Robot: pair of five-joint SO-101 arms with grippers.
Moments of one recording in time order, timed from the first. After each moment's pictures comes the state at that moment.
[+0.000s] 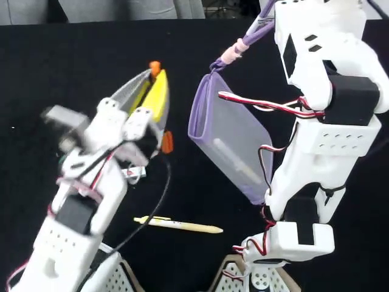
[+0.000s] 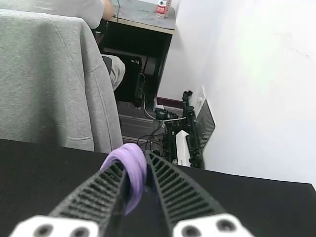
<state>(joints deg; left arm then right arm) 19.6 -71.3 54.9 9.9 16.1 3.2 1.4 -58.9 79.6 12.0</state>
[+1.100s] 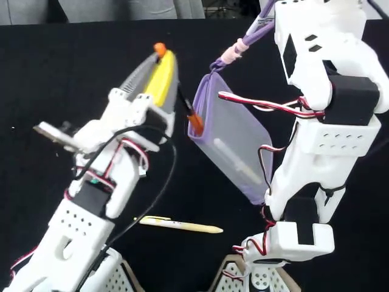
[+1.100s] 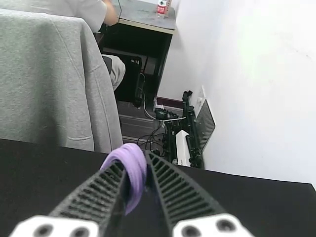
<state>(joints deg) 22.1 -57.2 54.1 -8.4 30.4 3.2 1.4 -58.9 79.6 12.0</state>
